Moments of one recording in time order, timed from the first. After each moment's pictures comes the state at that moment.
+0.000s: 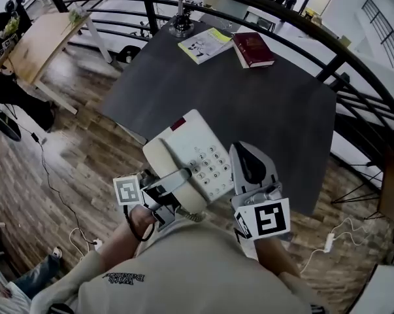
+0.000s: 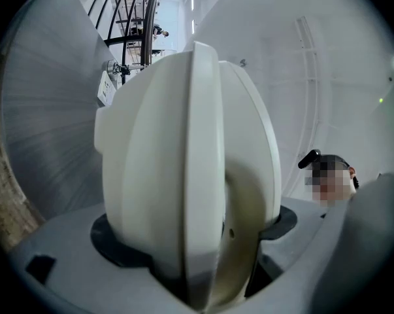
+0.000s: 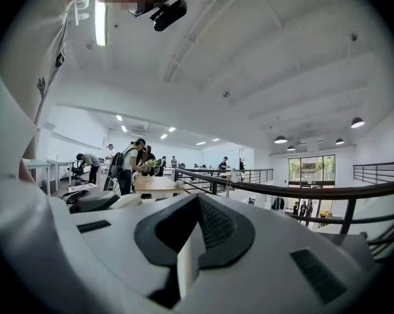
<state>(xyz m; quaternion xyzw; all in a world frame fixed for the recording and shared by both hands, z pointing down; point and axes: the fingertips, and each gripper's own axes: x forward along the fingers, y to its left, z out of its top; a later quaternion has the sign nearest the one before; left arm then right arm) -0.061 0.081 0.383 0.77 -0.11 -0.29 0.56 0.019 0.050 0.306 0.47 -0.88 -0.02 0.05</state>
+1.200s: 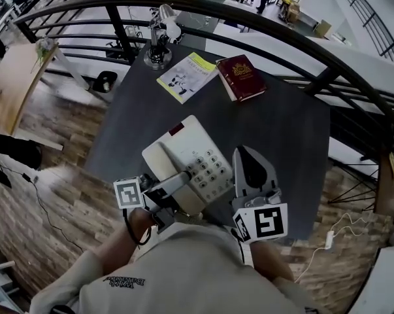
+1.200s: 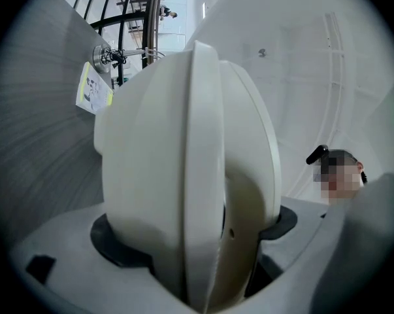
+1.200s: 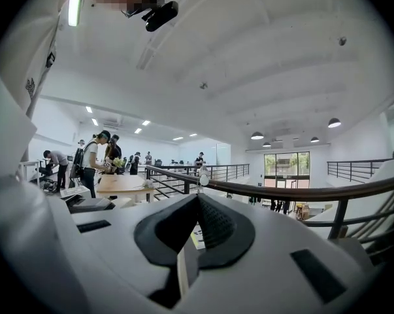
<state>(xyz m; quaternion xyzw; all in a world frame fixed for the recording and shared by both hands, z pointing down) -0.055 -0.149 0.389 0.76 -0.08 -0.24 0.60 0.041 -0.171 0.302 0.56 -0.83 0.01 0.06</state>
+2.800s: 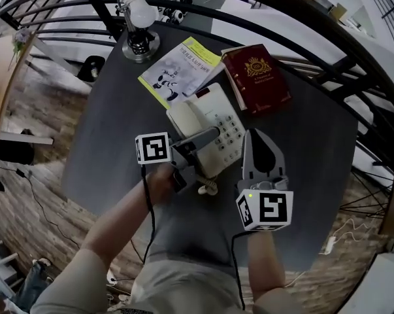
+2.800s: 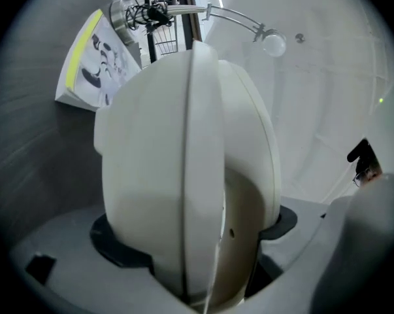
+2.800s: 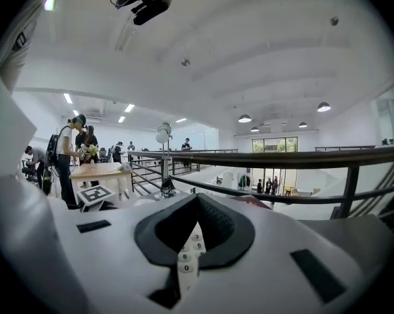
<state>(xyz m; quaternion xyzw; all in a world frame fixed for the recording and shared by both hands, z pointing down) 0.051 -0.396 0.582 0.75 -0.14 -0.15 0.63 0.112 -0.372 0.470 0.60 -0.79 0.06 0.09</state>
